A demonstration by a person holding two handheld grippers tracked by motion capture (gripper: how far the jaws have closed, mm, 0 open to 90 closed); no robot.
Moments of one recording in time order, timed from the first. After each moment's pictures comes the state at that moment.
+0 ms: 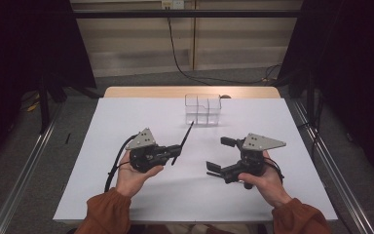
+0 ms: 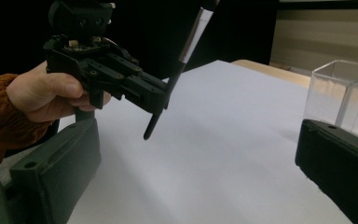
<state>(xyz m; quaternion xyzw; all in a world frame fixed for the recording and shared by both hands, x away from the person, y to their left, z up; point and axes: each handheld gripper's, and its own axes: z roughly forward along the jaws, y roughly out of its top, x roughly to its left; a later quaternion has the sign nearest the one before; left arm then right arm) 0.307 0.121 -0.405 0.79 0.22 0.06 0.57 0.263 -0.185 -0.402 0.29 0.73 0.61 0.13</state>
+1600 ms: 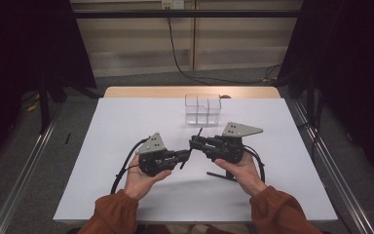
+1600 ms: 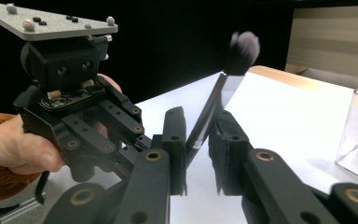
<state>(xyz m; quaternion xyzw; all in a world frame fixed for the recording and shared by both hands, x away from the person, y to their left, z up) 0.303 0.104 -0.421 0.80 0.19 0.05 0.57 0.298 -0.146 -0.401 0.28 0.73 0.62 0.10</state>
